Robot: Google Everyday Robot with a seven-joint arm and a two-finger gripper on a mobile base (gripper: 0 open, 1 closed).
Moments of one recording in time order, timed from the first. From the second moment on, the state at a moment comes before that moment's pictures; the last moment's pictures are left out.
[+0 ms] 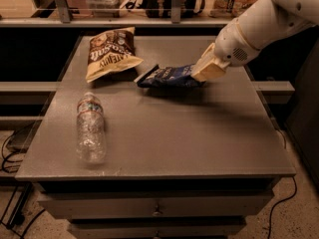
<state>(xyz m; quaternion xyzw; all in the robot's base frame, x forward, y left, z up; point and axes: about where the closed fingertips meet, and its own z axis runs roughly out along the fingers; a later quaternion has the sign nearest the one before) 0.590 -0.098 0.912 -0.62 0.72 0.13 0.29</state>
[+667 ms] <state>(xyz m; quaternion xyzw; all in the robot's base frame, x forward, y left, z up) 0.527 -0.058 0.902 -0.68 0.66 0.20 0.27</state>
